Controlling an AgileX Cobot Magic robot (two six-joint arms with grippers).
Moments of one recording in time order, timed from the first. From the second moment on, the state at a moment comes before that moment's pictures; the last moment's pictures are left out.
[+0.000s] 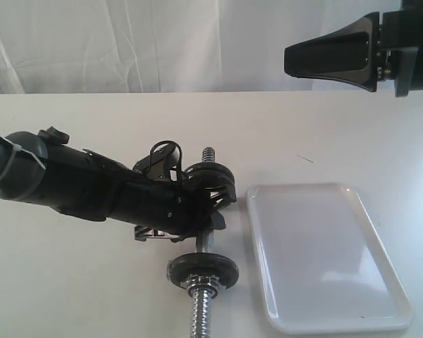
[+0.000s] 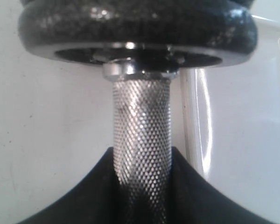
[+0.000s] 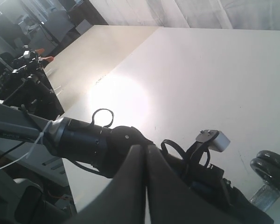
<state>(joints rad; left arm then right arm) -0.71 1.88 -0.99 -1.67 0.25 0.85 -0.03 1.25 -0.97 1.41 1.22 -1.15</state>
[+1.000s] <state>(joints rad) -0.72 1.88 -0.99 -1.65 0.25 0.81 -0.03 1.25 -0.97 1.41 1.22 -1.15</state>
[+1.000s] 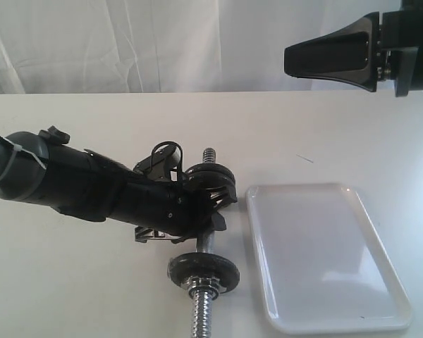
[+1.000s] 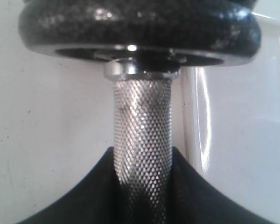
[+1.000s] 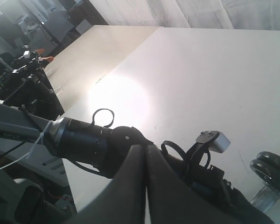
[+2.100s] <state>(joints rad) -0.72 1.81 -1.02 -1.65 0.27 0.81 -0.03 1.25 -0.97 1.41 1.22 -1.15</state>
